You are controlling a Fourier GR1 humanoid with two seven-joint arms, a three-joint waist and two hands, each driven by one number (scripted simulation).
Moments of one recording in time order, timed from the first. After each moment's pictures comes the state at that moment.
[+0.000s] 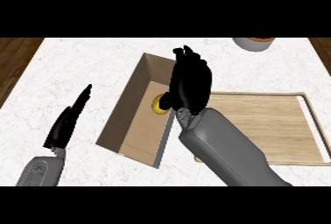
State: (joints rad) left arm -0.17 0.22 0.02 -1.30 -0.26 -0.05 -0.06; right arm -0.81 -0.01 0.50 -1.33 0.99 -0.13 1.12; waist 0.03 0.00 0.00
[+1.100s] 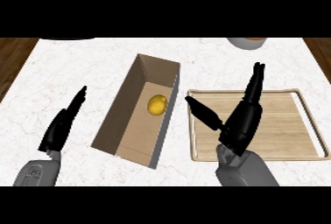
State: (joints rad) left arm -0.14 0.22 0.04 -1.33 -0.26 -0.06 -0.05; right arm -0.32 -0.02 0.40 -1.63 1.08 -0.91 0.88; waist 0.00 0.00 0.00
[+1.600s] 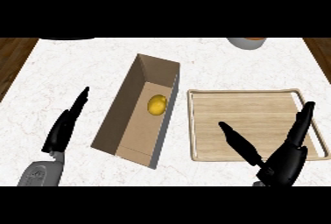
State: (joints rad) left arm -0.14 0.20 0.03 -1.34 -0.28 -0.04 -0.04; right arm 0.01 -0.19 0.40 -1.83 0.87 -1.08 0.64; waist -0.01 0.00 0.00
